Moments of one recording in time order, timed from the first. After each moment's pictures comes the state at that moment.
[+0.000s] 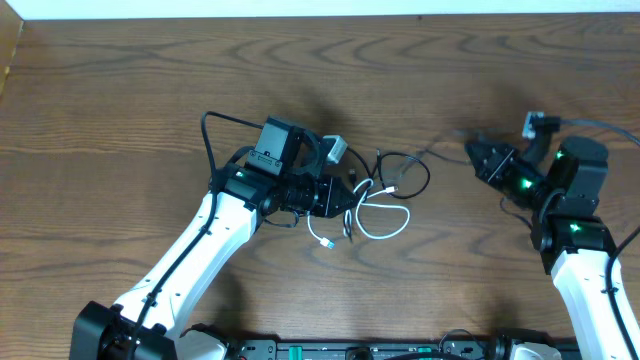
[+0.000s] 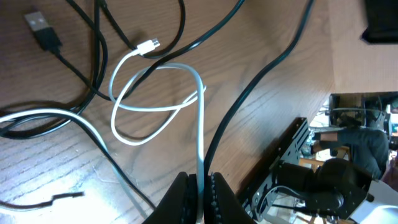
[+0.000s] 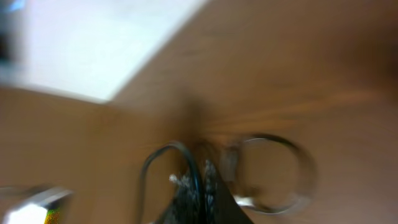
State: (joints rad) left arm -0.43 1.43 0.99 -0.61 0.72 -0.32; right arm -0.10 1.13 0.65 -0.13 -0.57 0.66
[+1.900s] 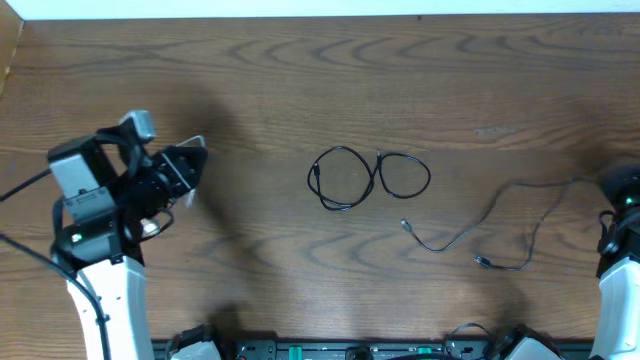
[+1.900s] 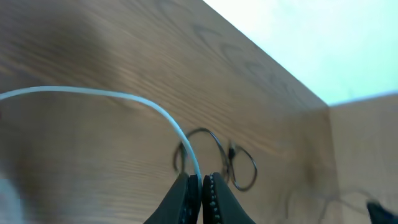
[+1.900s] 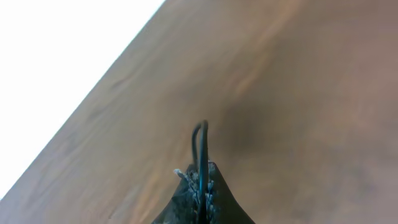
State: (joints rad) left arm 0.34 1.07 0.99 -0.71 0.71 -0.33; right arm -0.64 1.16 0.66 -0.04 -0.19 0.47
